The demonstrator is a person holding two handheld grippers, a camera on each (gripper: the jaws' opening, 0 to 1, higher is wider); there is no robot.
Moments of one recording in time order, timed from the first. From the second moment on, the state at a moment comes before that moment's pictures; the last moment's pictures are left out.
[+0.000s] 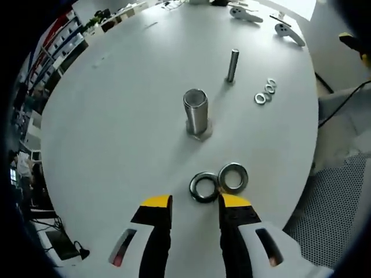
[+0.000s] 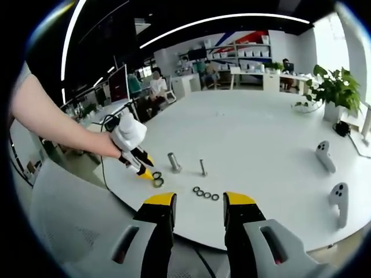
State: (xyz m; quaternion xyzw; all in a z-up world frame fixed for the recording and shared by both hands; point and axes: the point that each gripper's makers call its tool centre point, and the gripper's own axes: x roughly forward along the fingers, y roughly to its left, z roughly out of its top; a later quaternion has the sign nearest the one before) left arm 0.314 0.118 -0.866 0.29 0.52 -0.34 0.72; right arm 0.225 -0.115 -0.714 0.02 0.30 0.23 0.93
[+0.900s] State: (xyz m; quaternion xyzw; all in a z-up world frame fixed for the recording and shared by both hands) left arm 0.305 0.103 -0.872 0.30 0.56 -0.37 0.68; right arm 0.226 -0.117 -0.714 0.02 0.30 0.22 0.93
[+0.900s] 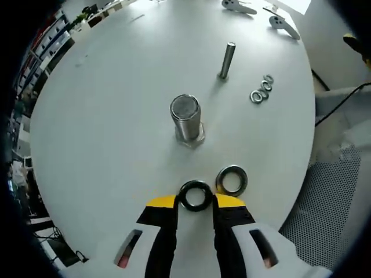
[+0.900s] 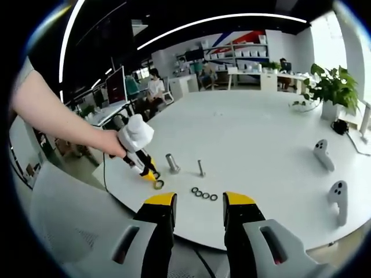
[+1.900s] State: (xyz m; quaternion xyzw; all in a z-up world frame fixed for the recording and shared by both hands) left arm 0.294 0.113 -0.868 0.28 0.61 -0.34 0.66; right arm 0.227 -0.121 -0.713 0.03 0.30 0.21 0.93
